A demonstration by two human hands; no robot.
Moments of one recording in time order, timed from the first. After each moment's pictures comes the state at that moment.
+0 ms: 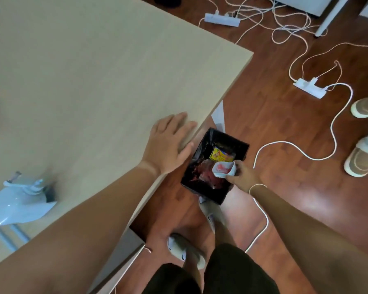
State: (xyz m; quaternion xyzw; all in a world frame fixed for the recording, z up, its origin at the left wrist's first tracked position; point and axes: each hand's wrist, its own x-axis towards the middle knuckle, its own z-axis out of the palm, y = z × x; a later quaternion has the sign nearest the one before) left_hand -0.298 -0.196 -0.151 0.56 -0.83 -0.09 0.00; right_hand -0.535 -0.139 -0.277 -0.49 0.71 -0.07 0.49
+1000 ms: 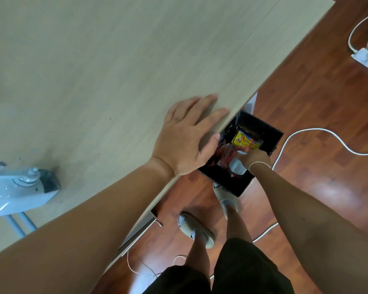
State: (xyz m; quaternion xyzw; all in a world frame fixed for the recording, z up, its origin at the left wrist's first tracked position) left_hand -0.296 -0.199 -0.162 0.56 -0.82 -0.07 0.09; right_hand -0.487 -0.195 -0.364 -0.42 0.78 0.12 0.45
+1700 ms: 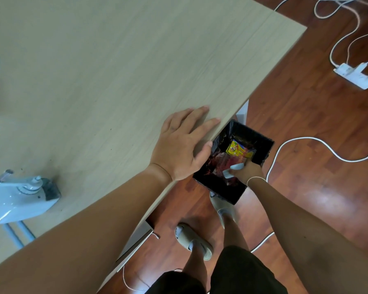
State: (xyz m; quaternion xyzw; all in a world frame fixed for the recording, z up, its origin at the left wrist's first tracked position) left_hand -0.296 -0.197 -0.159 0.56 -0.82 -0.08 0.08; right_hand -0.494 -0.174 -0.352 -0.42 0.76 0.06 0.50
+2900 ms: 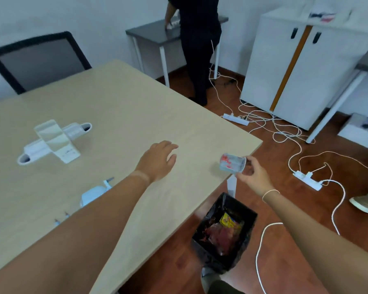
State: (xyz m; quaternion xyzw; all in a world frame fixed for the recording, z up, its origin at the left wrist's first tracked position) left_hand -0.191 -0.169 -0.016 0.68 -0.72 -0.12 0.11; right_hand -0.479 -0.191 -0.077 -0.60 0.62 -0.32 0.40
